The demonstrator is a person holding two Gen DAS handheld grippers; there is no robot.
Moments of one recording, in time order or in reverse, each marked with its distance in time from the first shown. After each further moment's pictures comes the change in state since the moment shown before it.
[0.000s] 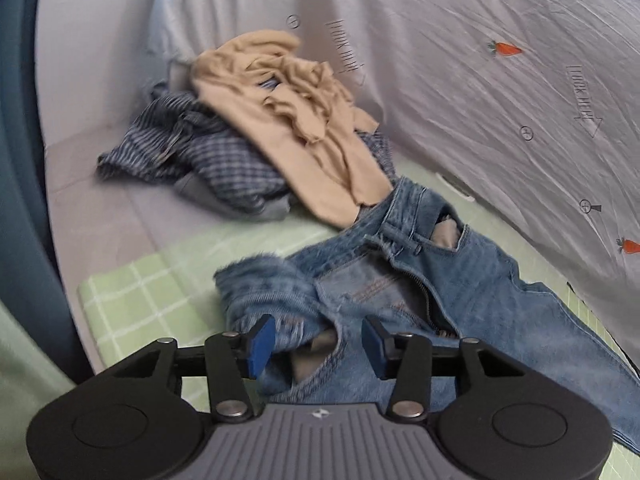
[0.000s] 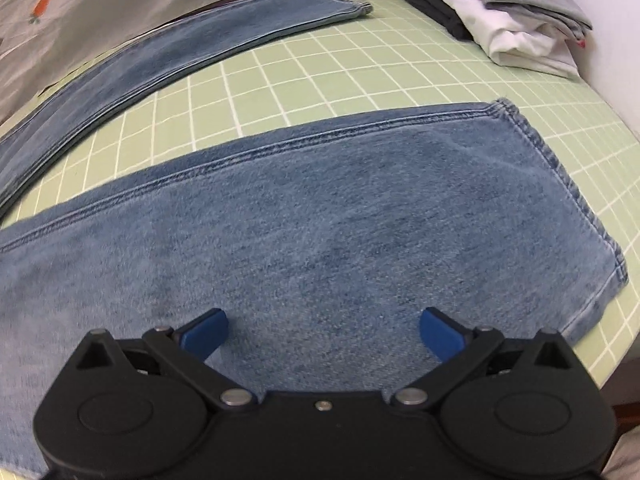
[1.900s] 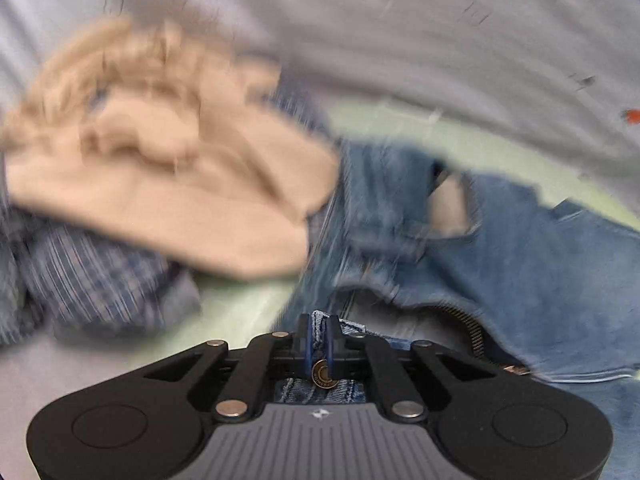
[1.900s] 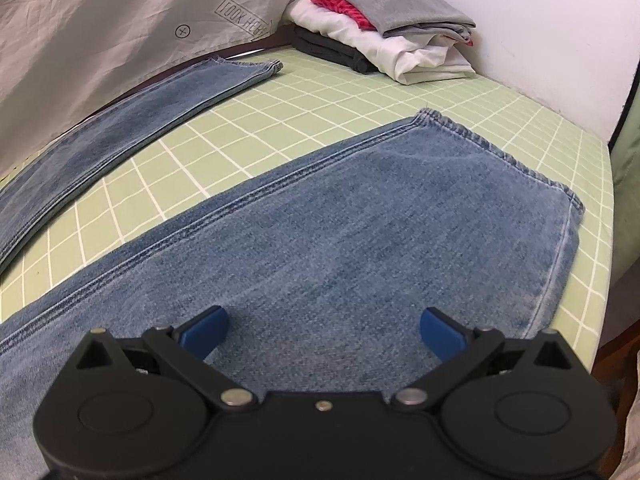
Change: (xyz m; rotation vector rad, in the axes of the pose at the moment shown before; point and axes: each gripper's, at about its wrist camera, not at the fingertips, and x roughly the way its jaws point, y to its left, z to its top) left arm 0.160 -0.036 0.064 0.393 0.200 -0.070; right arm 0.003 0.043 -0.023 0.300 -0.239 -0.216
